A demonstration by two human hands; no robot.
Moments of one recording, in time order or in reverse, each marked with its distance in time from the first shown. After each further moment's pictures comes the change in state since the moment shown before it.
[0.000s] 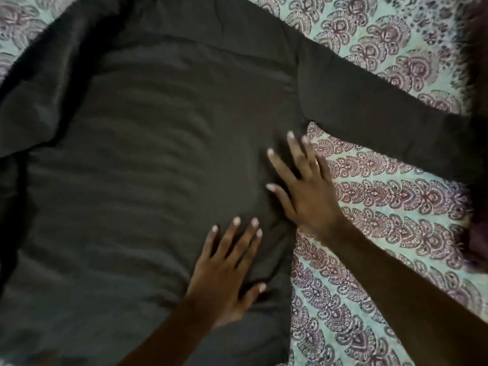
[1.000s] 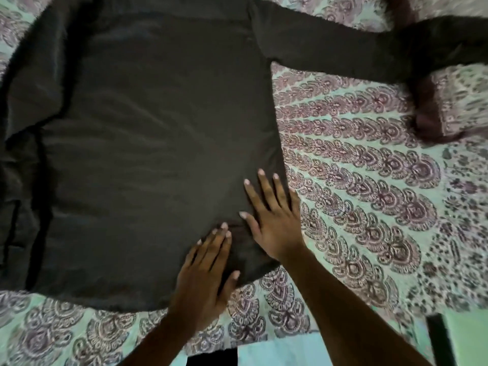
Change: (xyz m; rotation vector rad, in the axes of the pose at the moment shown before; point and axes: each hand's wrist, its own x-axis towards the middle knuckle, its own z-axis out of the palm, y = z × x) left_hand -0.185 -0.008 0.033 -0.131 0.052 0.057; right_hand -0.202 -0.166 0.052 0.083 -0.029 0.364
